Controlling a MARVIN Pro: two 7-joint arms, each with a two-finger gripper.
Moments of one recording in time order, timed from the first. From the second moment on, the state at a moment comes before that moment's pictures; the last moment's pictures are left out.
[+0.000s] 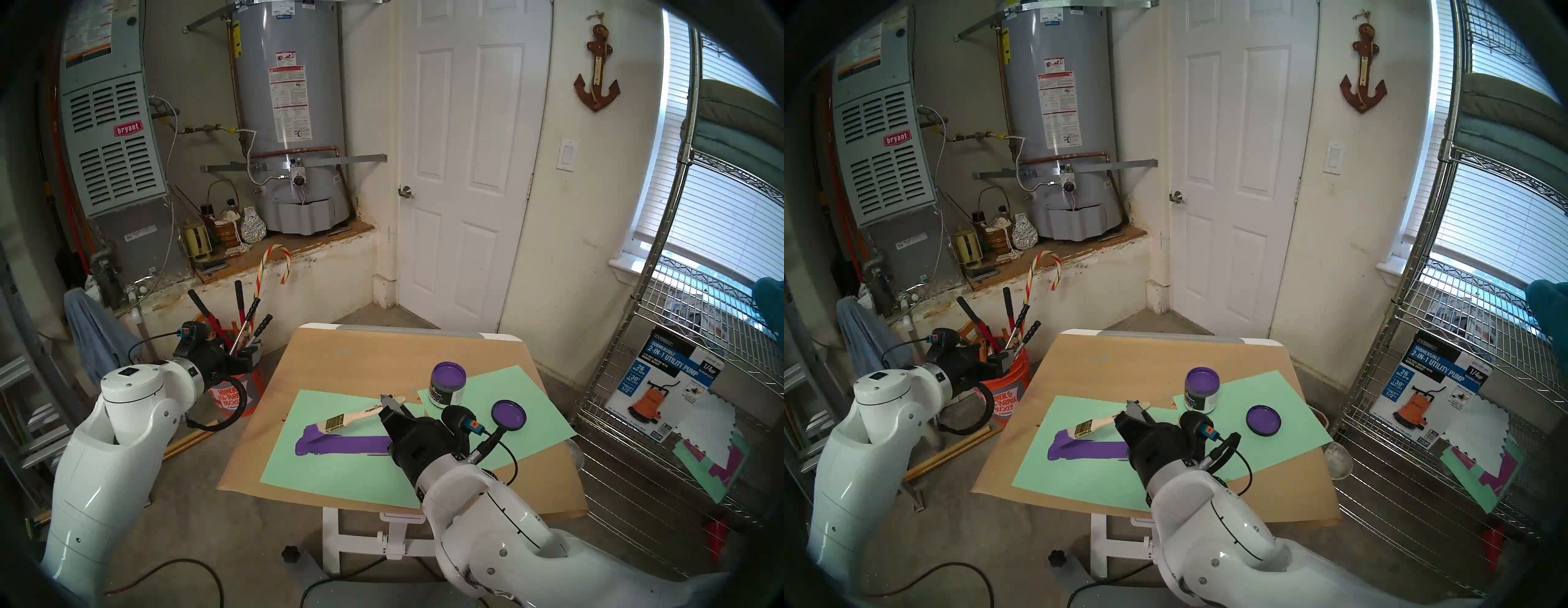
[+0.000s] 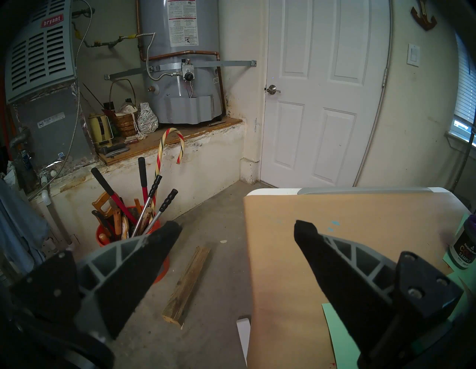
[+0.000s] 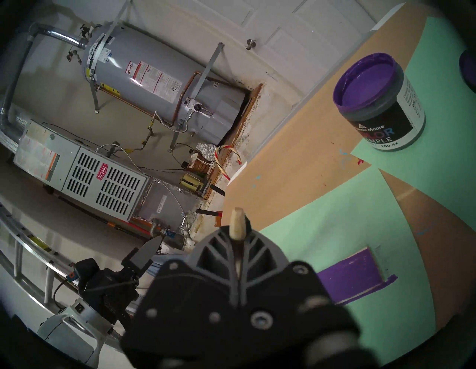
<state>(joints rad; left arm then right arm) 1.76 -0.95 -1.71 -1.93 -0.67 0.54 0.03 -1.62 -1.02 0.71 -2.18 1.26 -0.27 -0.63</state>
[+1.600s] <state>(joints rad) 1.76 -0.95 -1.71 -1.93 -0.67 0.54 0.03 -1.50 -0.96 0.56 -2.13 1.25 -0.36 -0.66</state>
